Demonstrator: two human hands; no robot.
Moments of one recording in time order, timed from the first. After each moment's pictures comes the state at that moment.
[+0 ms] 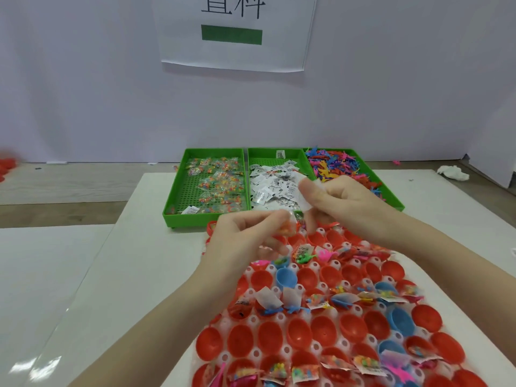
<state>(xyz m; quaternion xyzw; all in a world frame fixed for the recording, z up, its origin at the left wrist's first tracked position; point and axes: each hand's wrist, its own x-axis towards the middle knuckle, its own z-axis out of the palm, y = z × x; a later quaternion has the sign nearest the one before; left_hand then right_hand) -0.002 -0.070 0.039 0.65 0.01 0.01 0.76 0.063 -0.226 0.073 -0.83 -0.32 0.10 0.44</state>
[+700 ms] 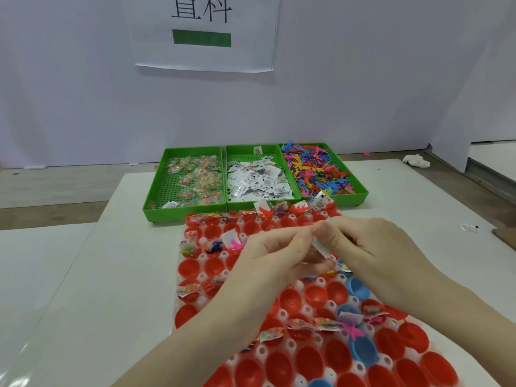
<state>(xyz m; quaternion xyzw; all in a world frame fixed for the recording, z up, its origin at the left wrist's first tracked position) -0.050 -0.126 0.047 0.56 -0.12 -0.09 0.81 -0.022 -0.279 0.058 -0.95 -0.21 -0.09 0.21</state>
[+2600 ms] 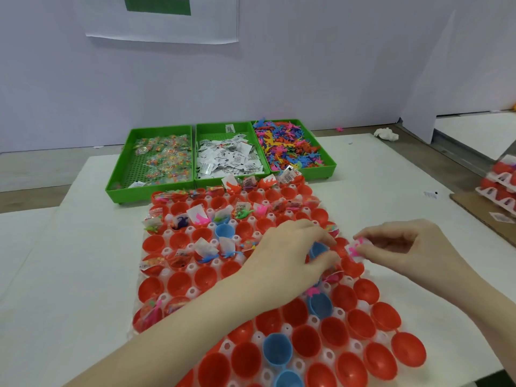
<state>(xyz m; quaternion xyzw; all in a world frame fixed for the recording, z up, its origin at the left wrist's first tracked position) -0.038 -0.183 0.008 0.90 -0.27 0.01 0.35 -0.050 -0.369 0.028 -0.89 -0.05 -0.03 0.45</state>
